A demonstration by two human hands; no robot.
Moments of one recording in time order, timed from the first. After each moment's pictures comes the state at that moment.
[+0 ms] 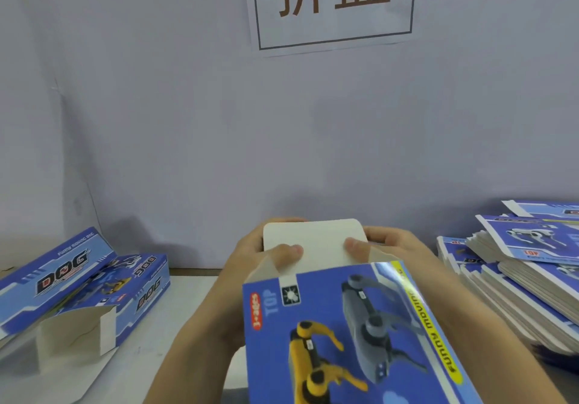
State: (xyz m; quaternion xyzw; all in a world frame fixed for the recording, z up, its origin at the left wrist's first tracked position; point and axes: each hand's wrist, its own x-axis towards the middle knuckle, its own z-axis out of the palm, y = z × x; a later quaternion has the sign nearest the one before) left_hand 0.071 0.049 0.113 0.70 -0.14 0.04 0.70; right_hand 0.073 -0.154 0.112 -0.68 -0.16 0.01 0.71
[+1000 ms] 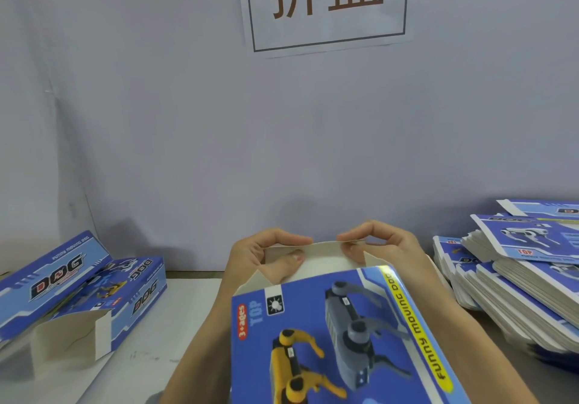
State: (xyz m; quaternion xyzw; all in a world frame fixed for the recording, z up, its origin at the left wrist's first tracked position) left_hand 0.074 0.043 0.105 0.71 -0.16 0.11 0.68; right_hand 0.063 -0.144 0.118 -0.65 -0.10 -0.05 0.75
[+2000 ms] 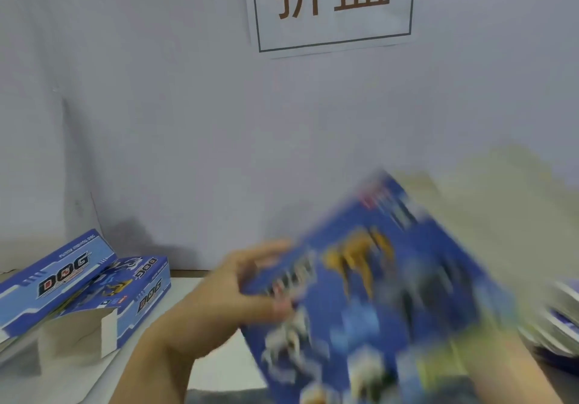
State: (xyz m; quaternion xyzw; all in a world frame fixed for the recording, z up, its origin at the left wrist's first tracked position) left_hand 0.051 0.078 0.107 0.64 -0.35 -0.07 0.68; right_hand 0.085 -0.192 0.078 -0.26 0.13 -0.18 0.94
